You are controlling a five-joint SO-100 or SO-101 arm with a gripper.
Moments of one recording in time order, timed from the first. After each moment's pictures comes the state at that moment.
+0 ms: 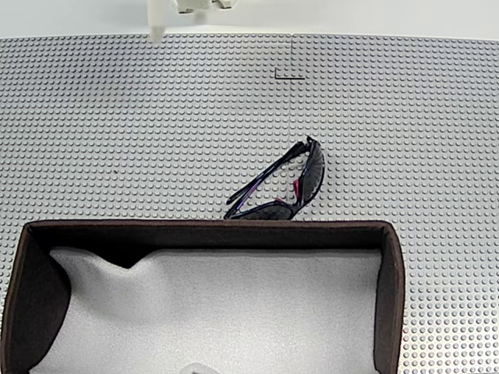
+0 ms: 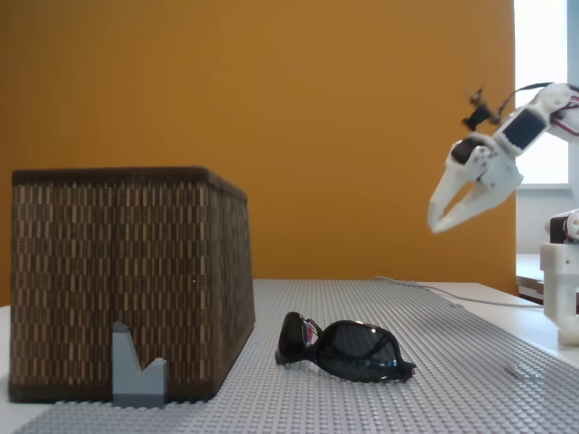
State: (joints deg) arm 1.9 165.7 137.0 71.4 -9.2
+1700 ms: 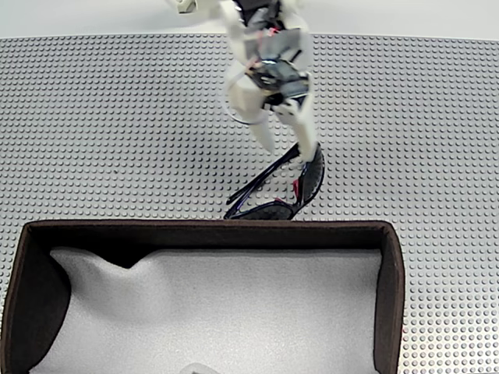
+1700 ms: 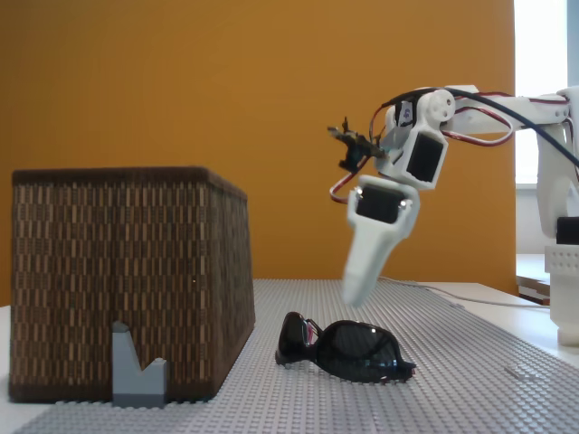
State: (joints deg) arm -26.1 78.8 82.7 61.8 -33.4
